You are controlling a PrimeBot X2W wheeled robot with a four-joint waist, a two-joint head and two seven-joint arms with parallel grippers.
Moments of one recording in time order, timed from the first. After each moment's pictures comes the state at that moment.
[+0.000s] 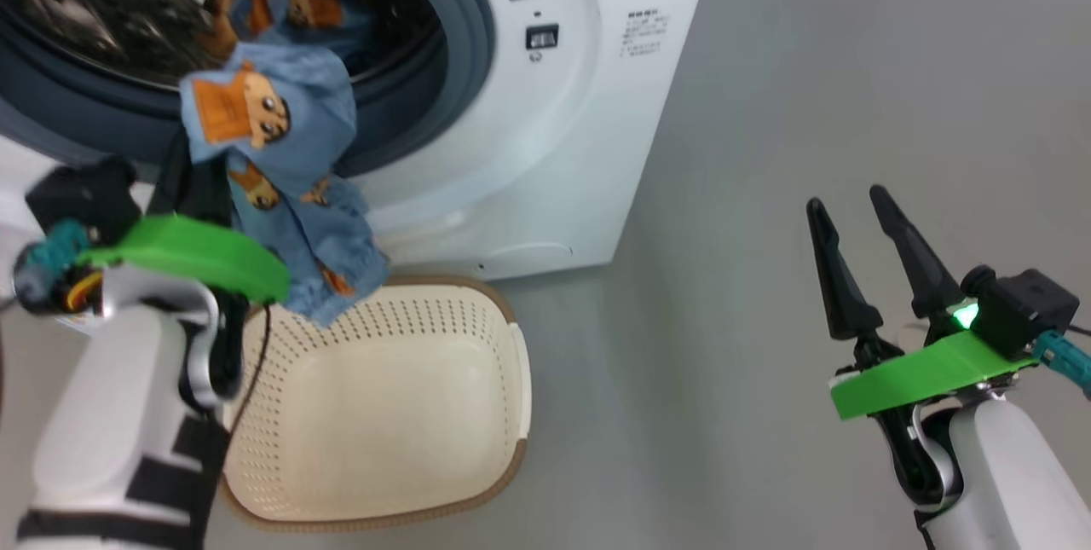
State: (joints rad) left arm -0.62 0.20 -0.25 0.41 -0.48 -0.01 -0.23; right arm -0.31 -0.17 0.09 0.19 0.37 0.13 -0.26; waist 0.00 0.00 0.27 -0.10
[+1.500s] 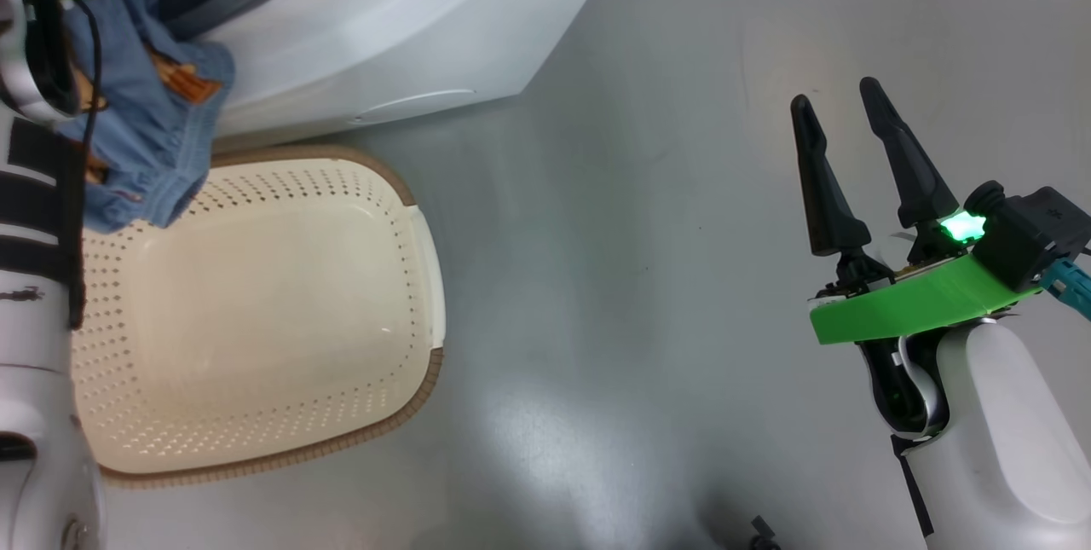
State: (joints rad) left arm -1.27 0.18 -0.07 0.94 -0.26 -0.03 -0.26; right arm -0.46 -0.13 0.10 0.13 0.36 0.13 -0.26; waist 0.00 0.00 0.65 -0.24
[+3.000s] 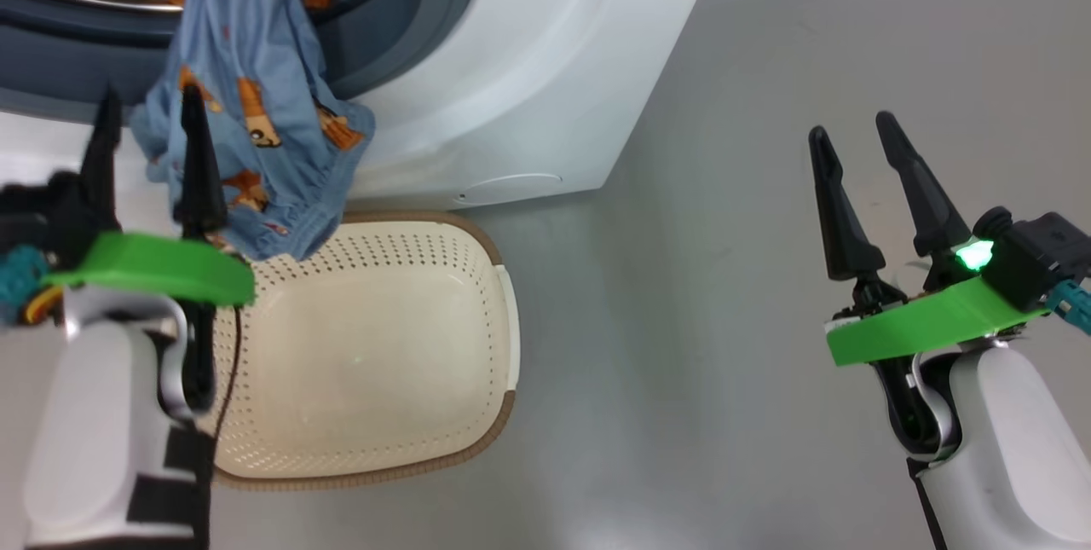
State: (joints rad) left arm -0.63 0.11 0.01 0.43 -0.25 -0.12 -0.26; right arm -0.42 -0.15 0.08 0.16 0.36 0.13 -0.26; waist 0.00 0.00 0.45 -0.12
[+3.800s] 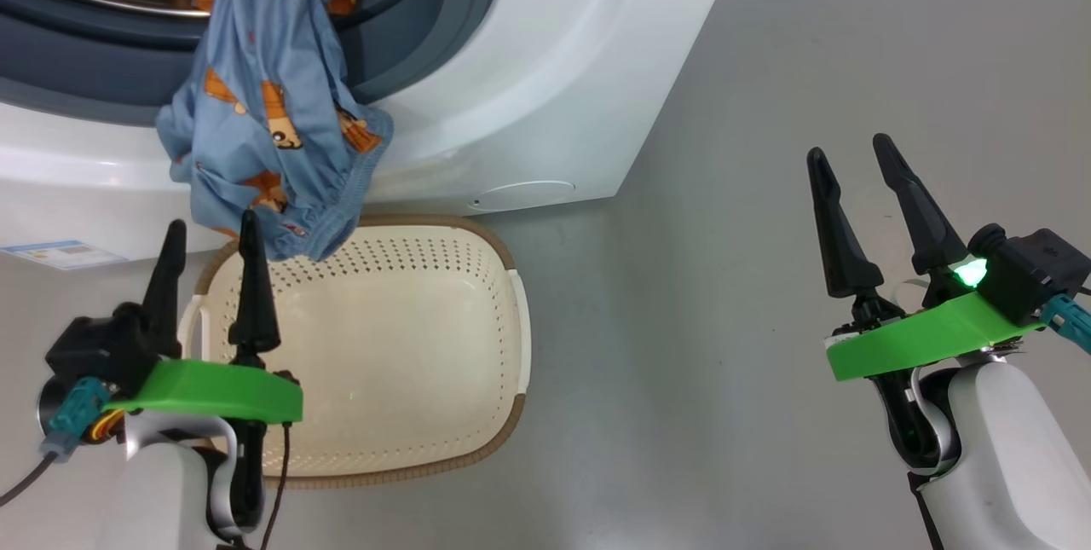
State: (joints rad) left arm -0.34 0.04 0.01 0.26 -0.28 -0.12 -0.26; right arm -0.38 -0.16 0.08 0.17 0.36 0.13 -0.26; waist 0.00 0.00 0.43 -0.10
